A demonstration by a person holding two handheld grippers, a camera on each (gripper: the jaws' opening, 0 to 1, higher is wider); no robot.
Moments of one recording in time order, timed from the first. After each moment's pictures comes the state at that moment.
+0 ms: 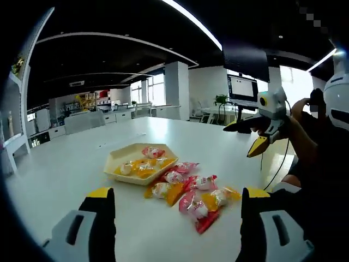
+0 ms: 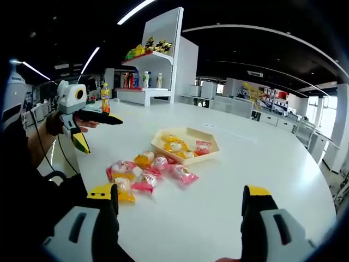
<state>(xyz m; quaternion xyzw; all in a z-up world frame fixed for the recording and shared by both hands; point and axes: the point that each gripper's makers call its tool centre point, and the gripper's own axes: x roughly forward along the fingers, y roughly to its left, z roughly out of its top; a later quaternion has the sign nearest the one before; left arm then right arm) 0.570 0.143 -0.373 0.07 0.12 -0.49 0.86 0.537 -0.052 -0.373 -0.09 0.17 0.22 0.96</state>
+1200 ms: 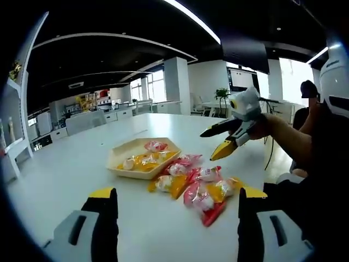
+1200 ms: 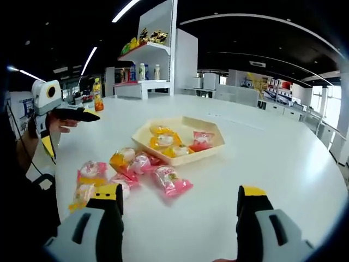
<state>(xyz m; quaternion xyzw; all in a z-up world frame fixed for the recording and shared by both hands) 0.571 0.147 -0.385 0.10 0.12 -0.48 0.86 0.626 -0.045 -0.430 -0.07 0.20 0.23 0.95</state>
